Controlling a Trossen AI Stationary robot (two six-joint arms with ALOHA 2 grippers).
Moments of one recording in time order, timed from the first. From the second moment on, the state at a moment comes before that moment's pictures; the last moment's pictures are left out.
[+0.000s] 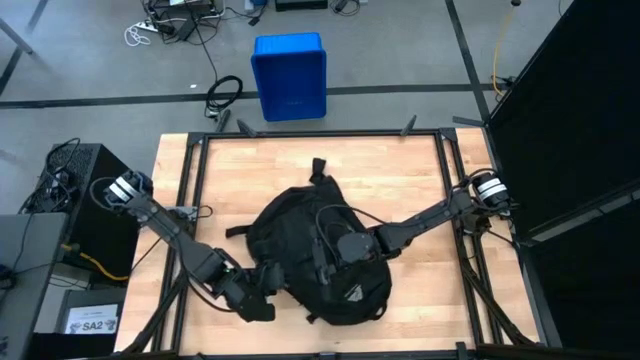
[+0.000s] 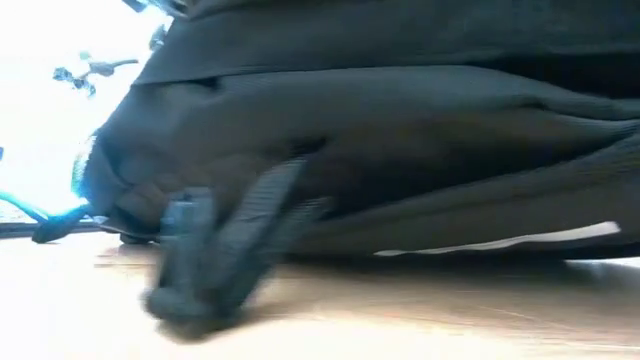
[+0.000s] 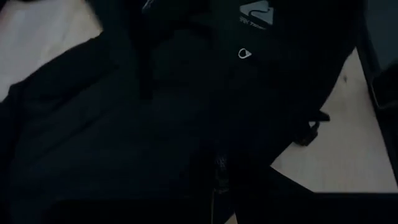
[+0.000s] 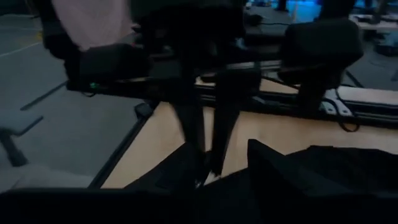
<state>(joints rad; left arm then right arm) -0.69 1.54 1.22 -0.64 -0.59 -0.52 0.35 1.85 1.23 0.39 0.13 0.05</state>
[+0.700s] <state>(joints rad) -0.65 1.53 1.25 -0.64 -0.61 -0.45 0.30 2.00 1.23 0.49 0.03 0.20</state>
